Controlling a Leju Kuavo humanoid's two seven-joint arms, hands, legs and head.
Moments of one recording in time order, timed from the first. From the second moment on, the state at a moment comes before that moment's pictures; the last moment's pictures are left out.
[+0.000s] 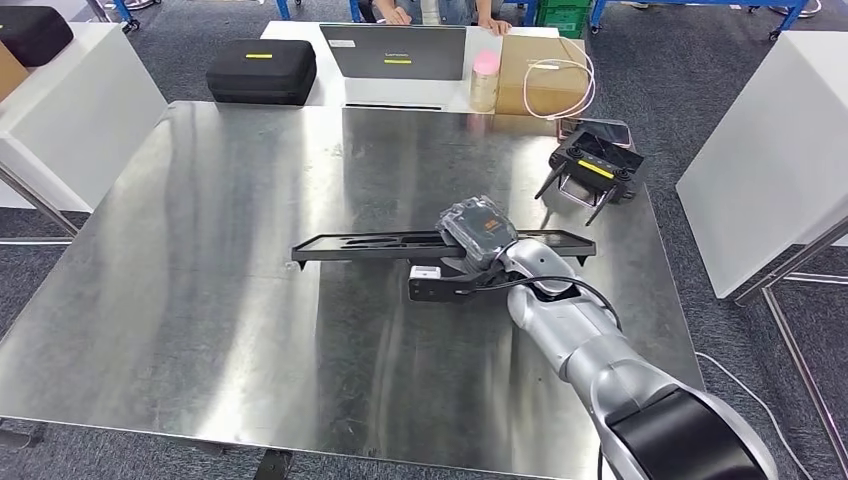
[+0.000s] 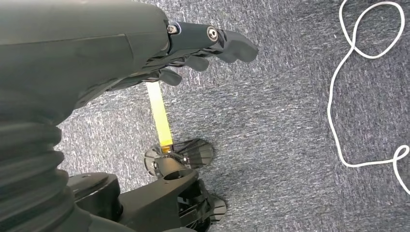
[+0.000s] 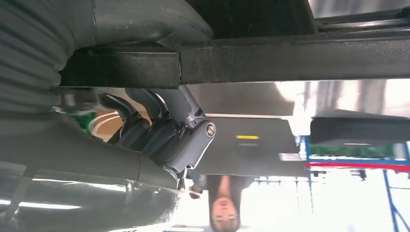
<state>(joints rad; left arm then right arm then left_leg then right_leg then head) -0.15 -0.14 0.26 -0.21 -0.31 0.34 -0.47 -0.92 0.14 0.69 -0.45 1.02 -0.41 -0.57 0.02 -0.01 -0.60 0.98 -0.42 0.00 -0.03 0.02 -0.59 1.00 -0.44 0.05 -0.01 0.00</state>
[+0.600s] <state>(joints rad) -0.15 -0.14 0.27 -0.21 -0.28 0.33 -0.35 -0.94 0.17 0.74 -0.46 0.98 -0.39 -0.53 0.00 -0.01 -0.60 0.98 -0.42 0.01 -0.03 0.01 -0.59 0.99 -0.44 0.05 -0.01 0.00</state>
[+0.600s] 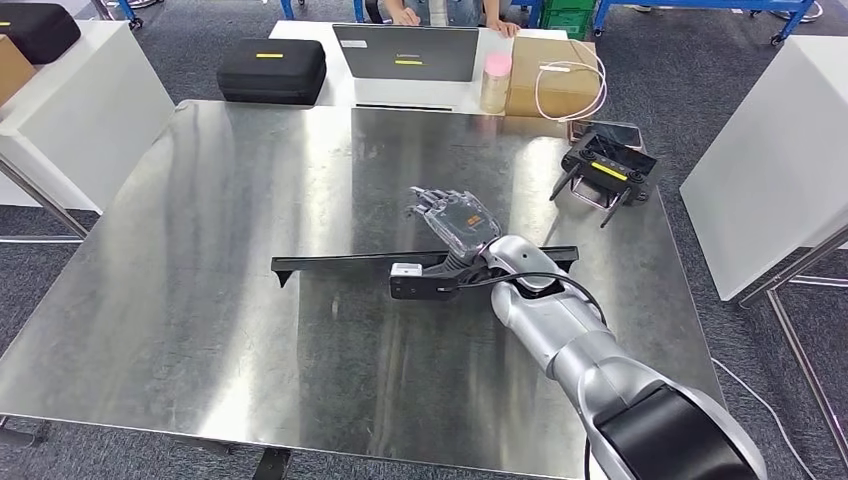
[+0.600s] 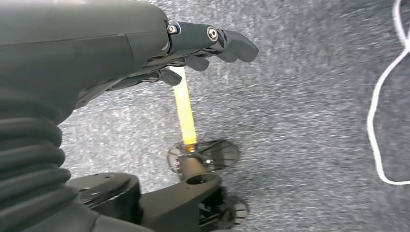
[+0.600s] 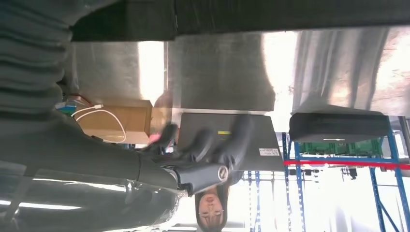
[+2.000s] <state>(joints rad) -0.16 -0.13 0.28 -0.21 -0.30 0.24 -0.31 -0.97 0.12 0.78 -0.45 0.97 -0.38 -0.47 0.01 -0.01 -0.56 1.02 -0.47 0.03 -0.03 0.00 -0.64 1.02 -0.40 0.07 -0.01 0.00</state>
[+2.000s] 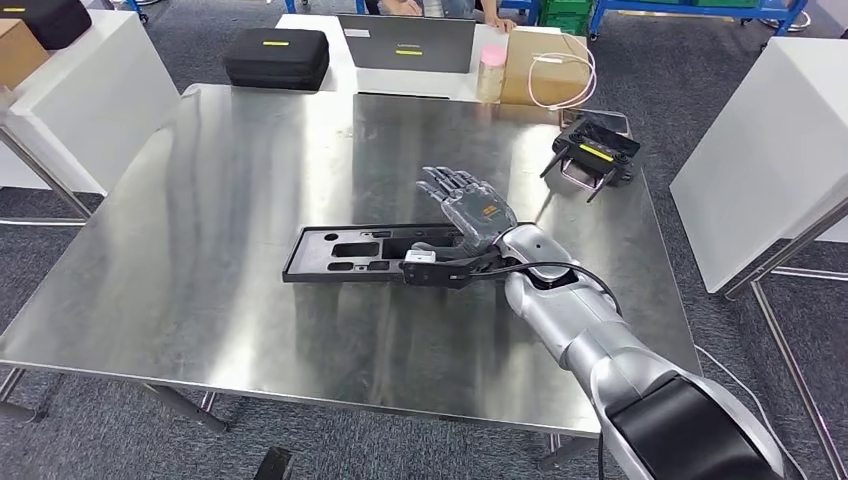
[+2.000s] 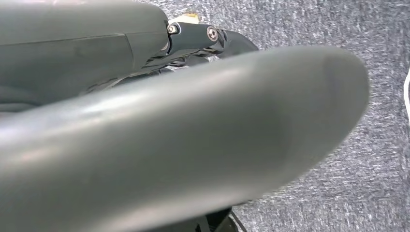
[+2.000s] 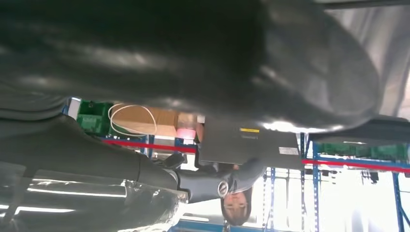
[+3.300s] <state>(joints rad) -0.15 -0.13 0.31 -0.21 -0.29 0.21 -0.33 -0.97 0.06 0.77 -0.41 1.04 -0.41 -0.30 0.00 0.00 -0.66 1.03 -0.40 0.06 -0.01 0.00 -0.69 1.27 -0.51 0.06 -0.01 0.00</state>
